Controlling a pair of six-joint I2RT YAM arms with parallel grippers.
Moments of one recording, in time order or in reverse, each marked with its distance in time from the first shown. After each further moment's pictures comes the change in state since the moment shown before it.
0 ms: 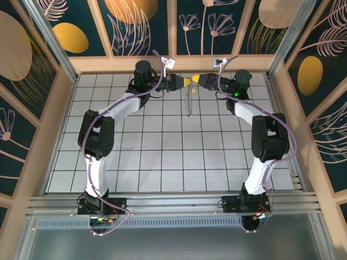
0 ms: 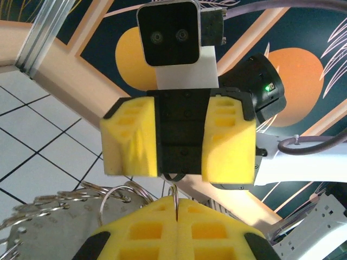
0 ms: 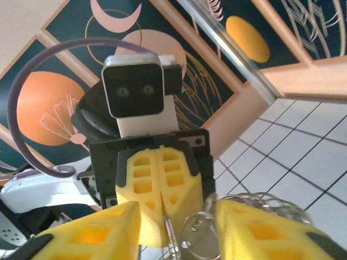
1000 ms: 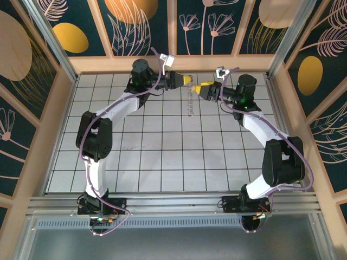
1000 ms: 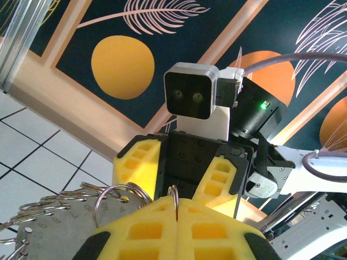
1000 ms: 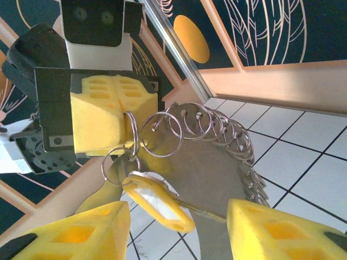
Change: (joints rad) left arm -0.003 -0.034 0.000 0.072 0.040 -0.064; right arm 0.026 -0.320 -0.185 -0.525 0.197 -0.575
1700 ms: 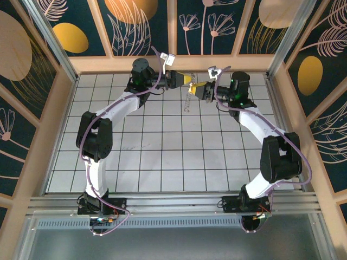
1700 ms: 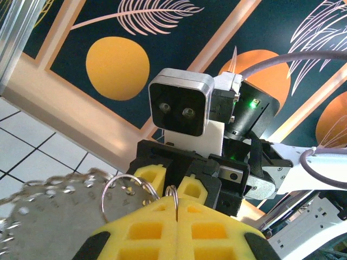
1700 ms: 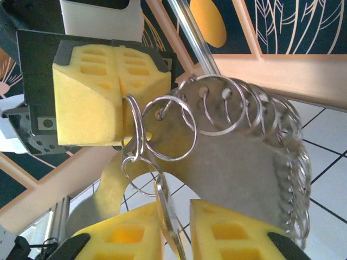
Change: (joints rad) left arm -0.006 0.000 0.017 0.000 0.009 -0.001; right arm 0.043 0.045 0.066 -0.092 -0.030 -0.109
